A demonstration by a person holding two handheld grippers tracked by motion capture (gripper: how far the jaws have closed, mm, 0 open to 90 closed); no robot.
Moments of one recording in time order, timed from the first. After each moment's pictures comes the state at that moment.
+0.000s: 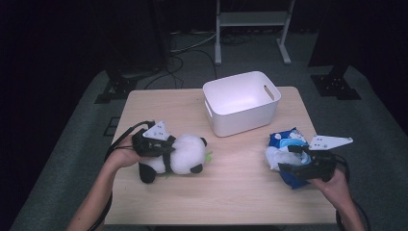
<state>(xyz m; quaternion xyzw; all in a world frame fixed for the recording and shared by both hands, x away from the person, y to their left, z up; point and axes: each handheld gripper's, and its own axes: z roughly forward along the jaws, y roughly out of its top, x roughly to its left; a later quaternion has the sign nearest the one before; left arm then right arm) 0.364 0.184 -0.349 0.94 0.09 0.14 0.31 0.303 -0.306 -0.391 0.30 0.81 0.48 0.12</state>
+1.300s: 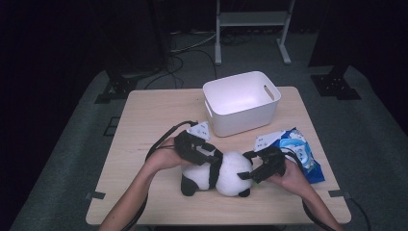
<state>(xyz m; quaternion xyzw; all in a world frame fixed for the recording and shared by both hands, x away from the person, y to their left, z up) 0.356 0.087 -0.343 0.93 0.08 0.03 0.37 0.336 -0.189 -0.408 0.19 0.89 0.41 0.01</state>
